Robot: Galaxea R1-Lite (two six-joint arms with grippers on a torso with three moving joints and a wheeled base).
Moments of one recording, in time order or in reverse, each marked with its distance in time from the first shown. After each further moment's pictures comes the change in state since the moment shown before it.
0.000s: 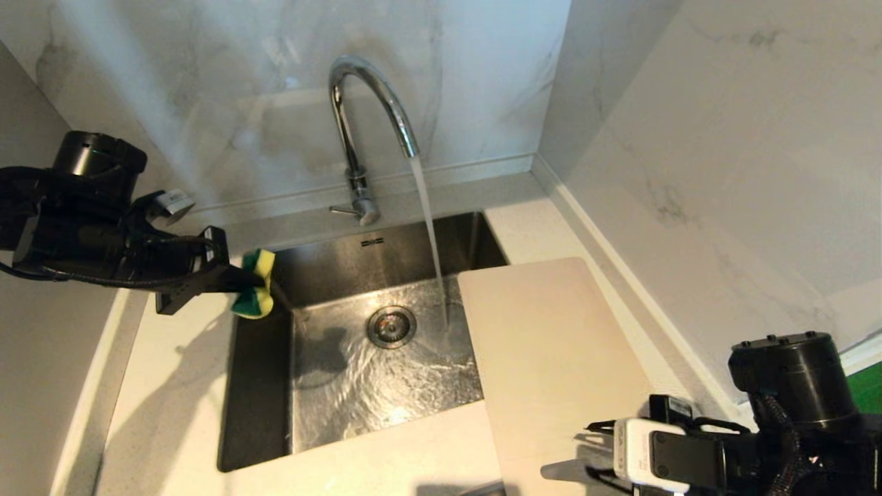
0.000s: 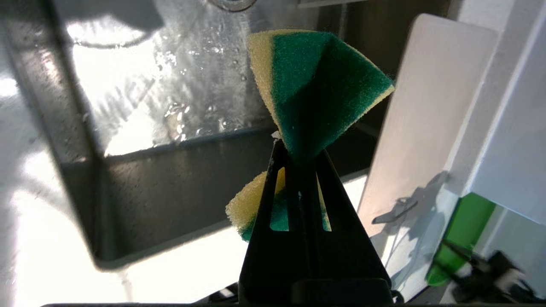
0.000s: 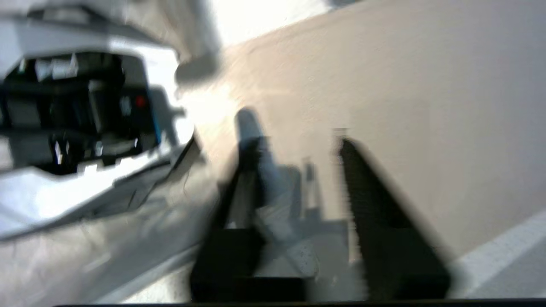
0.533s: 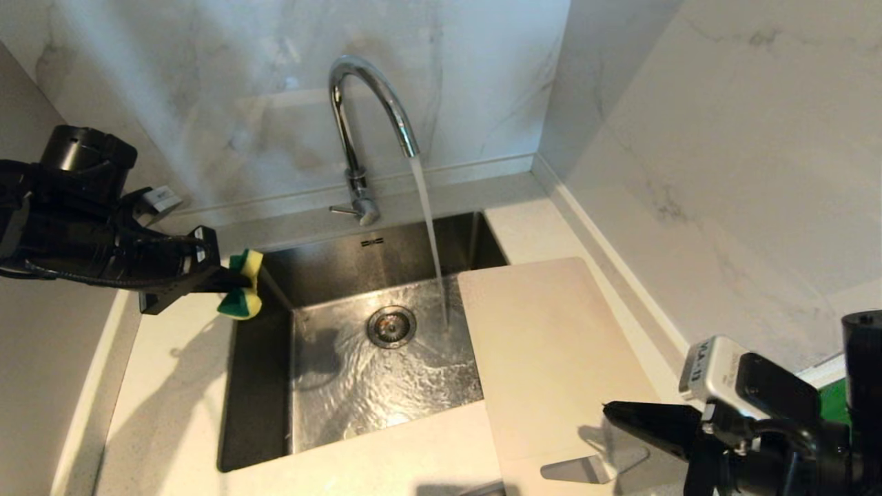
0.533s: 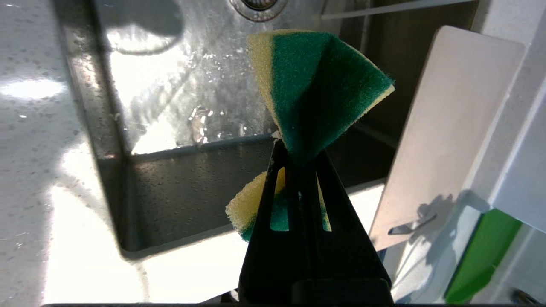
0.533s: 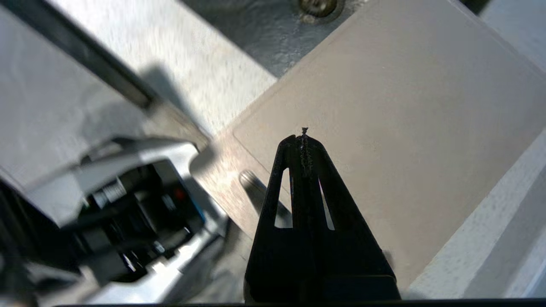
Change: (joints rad) left arm 0.001 -0.021 -0.008 0.035 0.075 0.009; right arm 0.000 -0.211 -0.021 -0.014 0.017 0.487
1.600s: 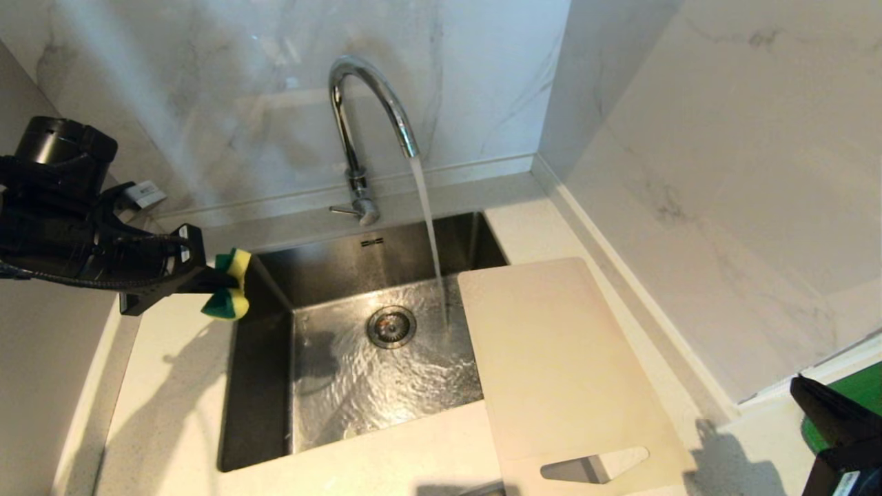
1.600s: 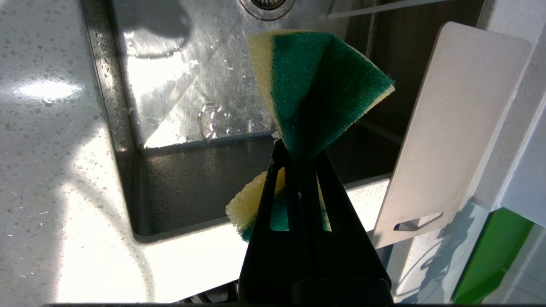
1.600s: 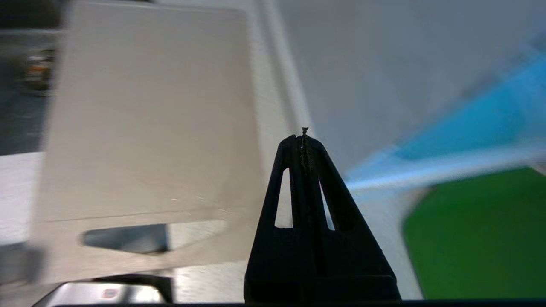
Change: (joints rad) left arm -0.001 -0.046 0.007 0.041 0.029 0.010; right arm -0.034 -0.366 0.259 -0.261 -0.760 0.436
